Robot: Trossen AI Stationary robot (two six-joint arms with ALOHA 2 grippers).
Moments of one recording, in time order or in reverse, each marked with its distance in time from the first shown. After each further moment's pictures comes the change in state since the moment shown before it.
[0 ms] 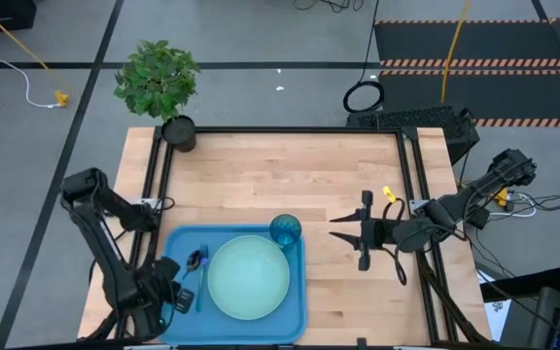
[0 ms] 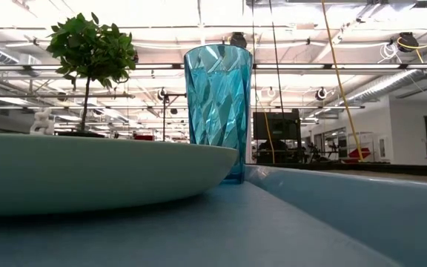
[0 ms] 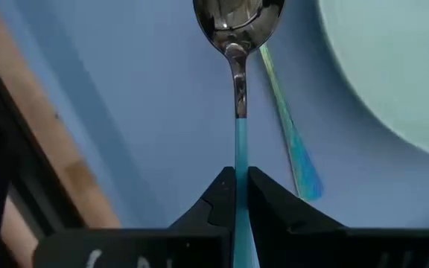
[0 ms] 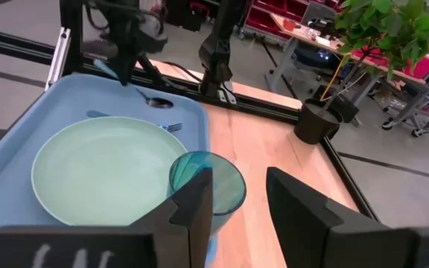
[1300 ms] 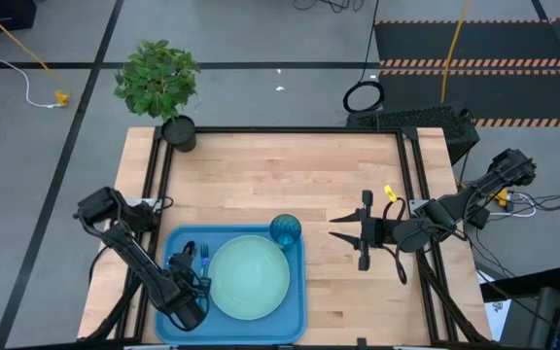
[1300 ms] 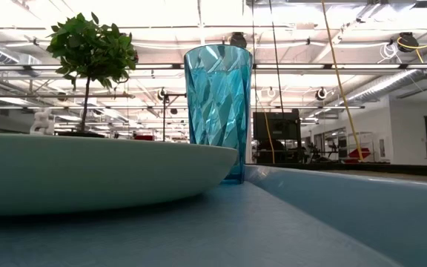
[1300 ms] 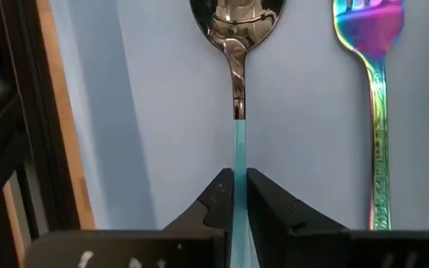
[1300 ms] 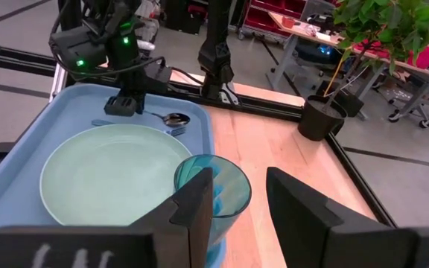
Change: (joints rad) left arm 0.201 0.230 -0.002 -0.034 0.223 -0.036; right arm 0.000 0.000 0.000 0.007 -0.002 0.052
